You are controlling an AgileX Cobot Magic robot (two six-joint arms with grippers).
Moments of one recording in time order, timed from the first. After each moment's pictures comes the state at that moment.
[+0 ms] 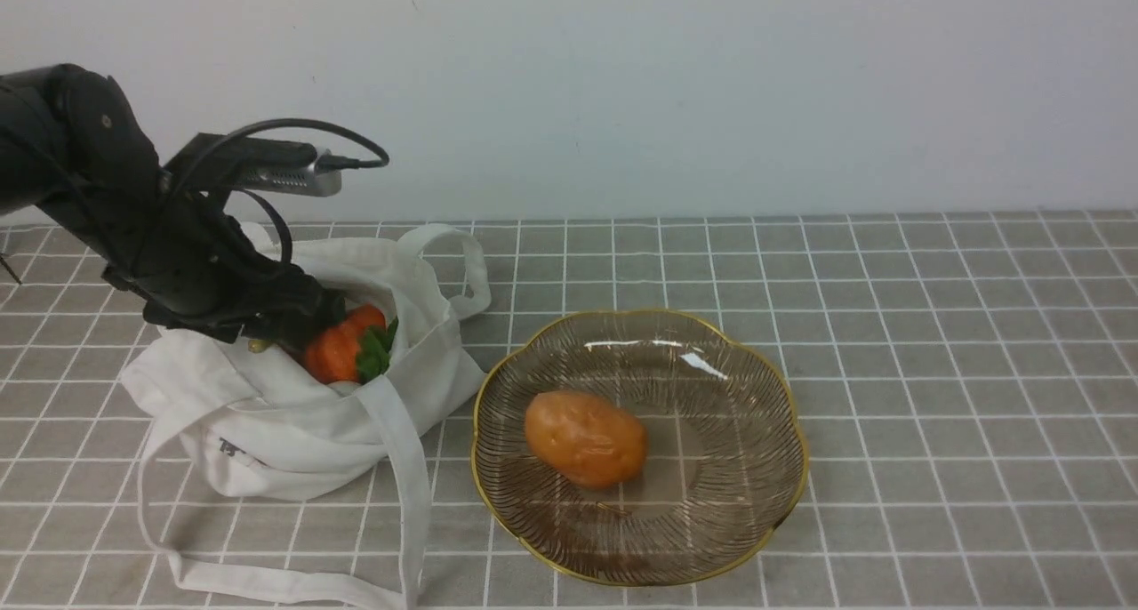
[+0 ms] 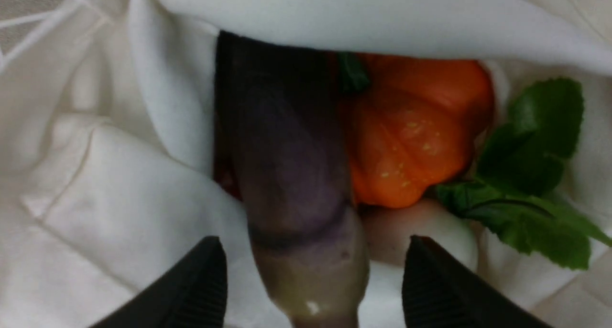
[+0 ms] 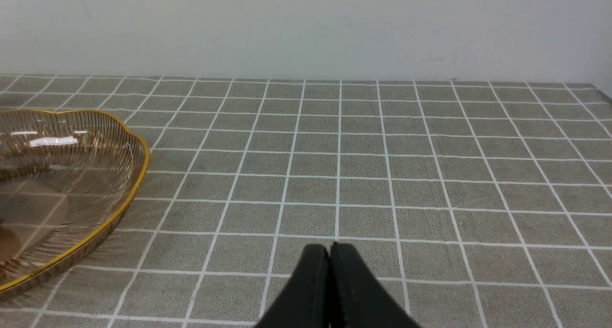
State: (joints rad) right arm 0.06 -0.01 0.02 -0.10 0.39 0.12; left arm -0.02 1.79 -1.29 -0.22 0.80 0.28
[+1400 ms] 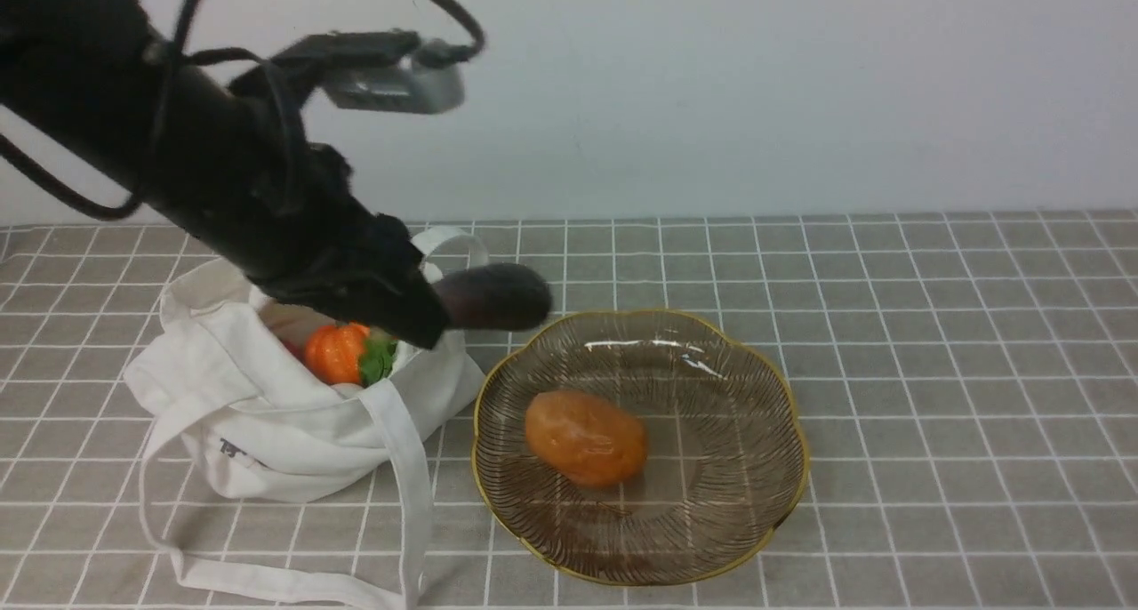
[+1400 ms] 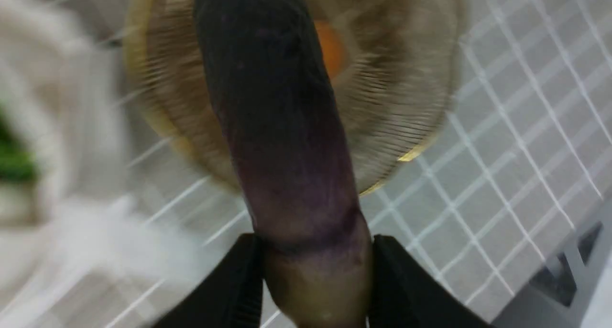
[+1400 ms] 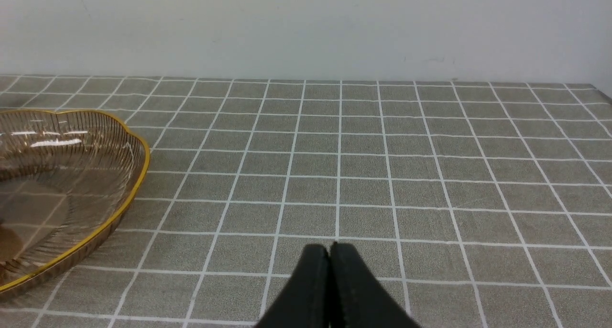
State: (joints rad) right arm 0.06 -0.01 0.02 -0.10 0.39 0.12; left arm -0.29 1.55 -1.38 -0.51 1.19 0.46
